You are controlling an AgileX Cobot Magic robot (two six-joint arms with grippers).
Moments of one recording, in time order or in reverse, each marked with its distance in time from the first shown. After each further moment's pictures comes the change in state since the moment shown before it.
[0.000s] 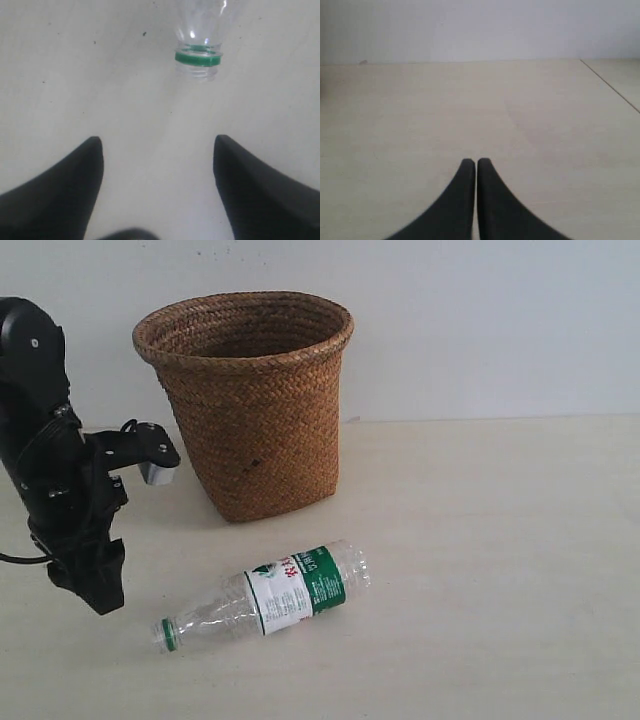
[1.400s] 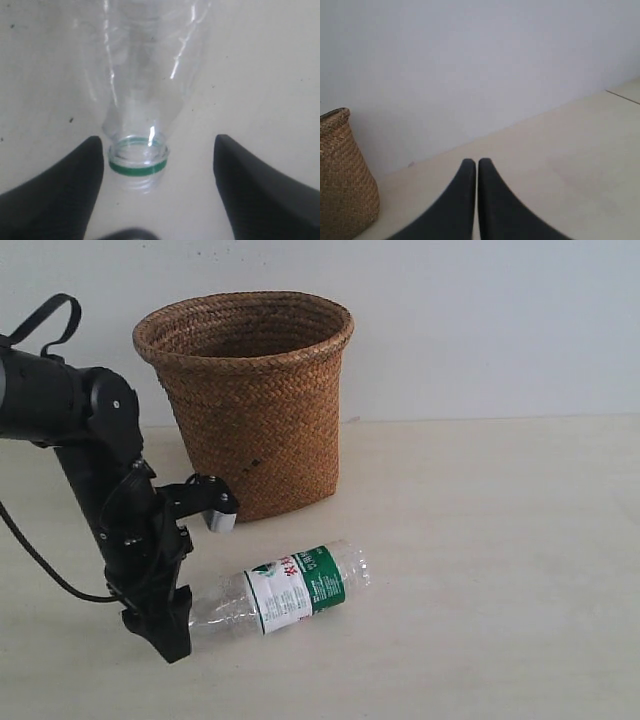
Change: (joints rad) left arm -0.078 0.172 -0.004 -0.162 -0.067 0.060; right arm 0.000 0.000 0.000 0.141 -0.255 0.239
